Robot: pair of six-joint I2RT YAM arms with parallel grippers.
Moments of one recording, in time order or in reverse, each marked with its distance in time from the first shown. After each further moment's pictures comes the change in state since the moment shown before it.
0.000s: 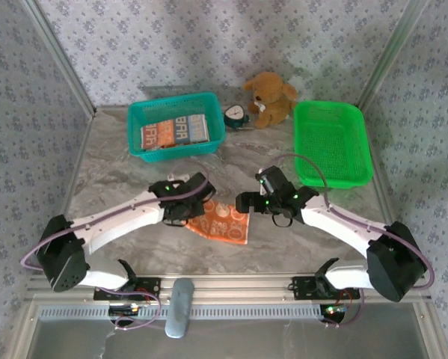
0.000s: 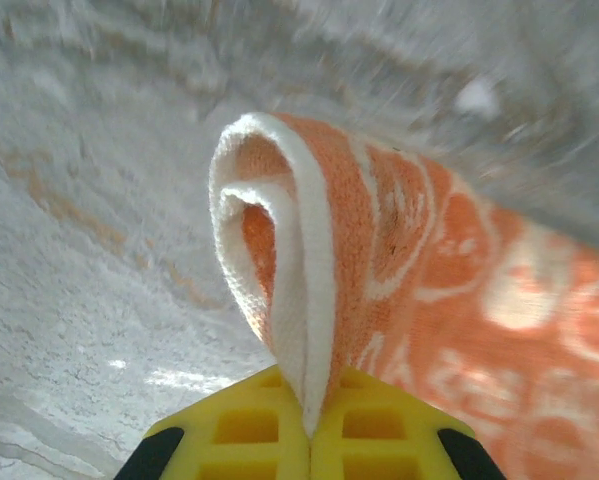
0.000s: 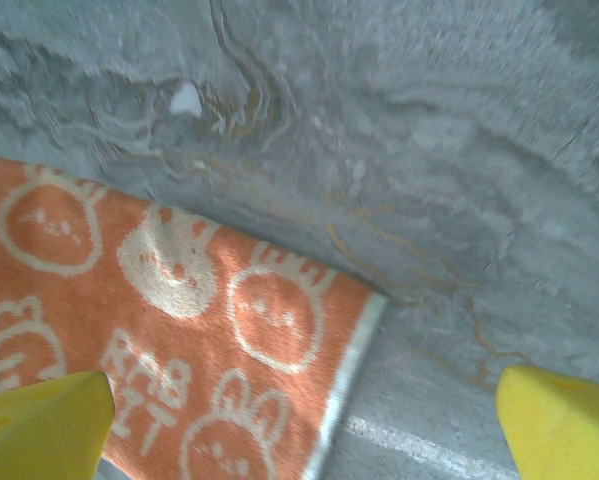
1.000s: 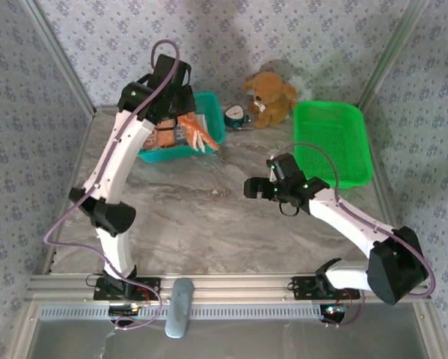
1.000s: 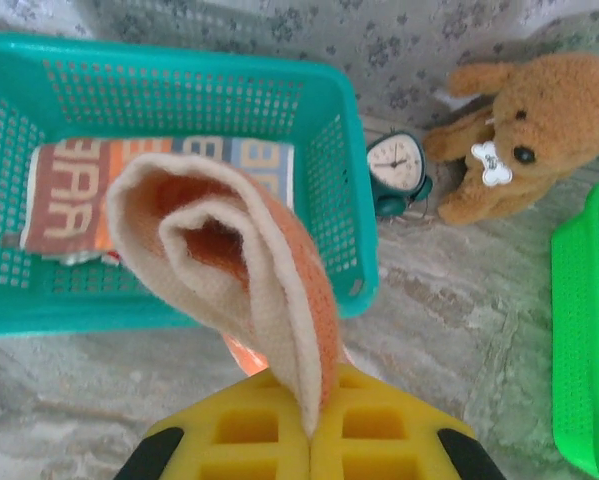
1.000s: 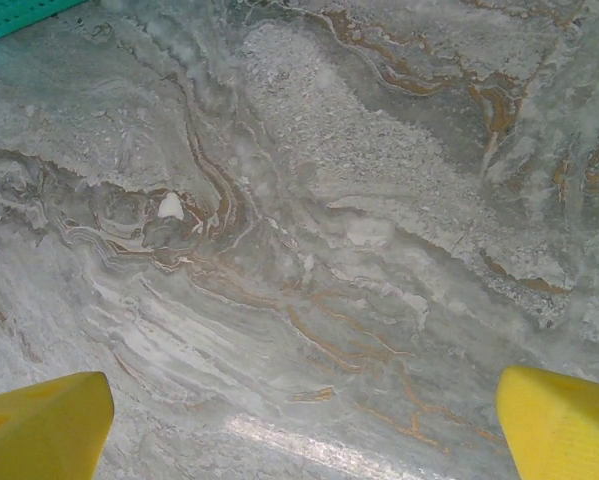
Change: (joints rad) left arm 0.399 0.561 1.365 -0.322 0.080 0.480; right arm -0.125 -0.012 0.073 -0.046 -0.004 -0.031
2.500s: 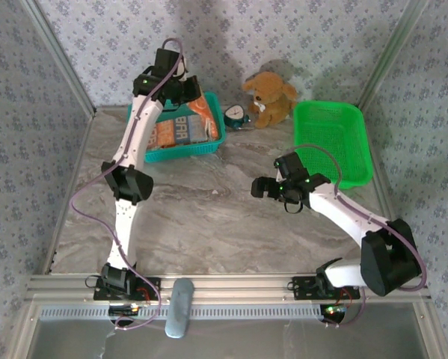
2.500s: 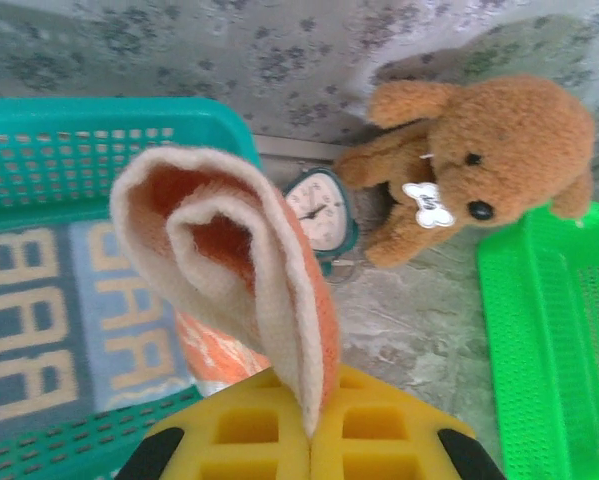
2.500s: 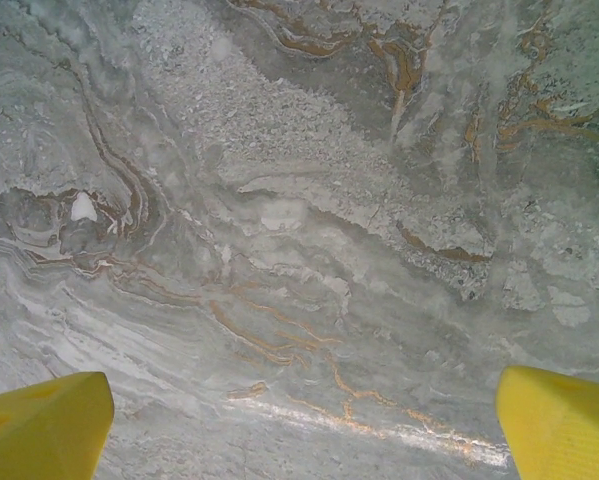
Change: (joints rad) left arm 0.196 0.459 0.370 0.127 0.456 0.130; right arm -0.089 0.066 -0.001 -0.049 -0.027 0.000
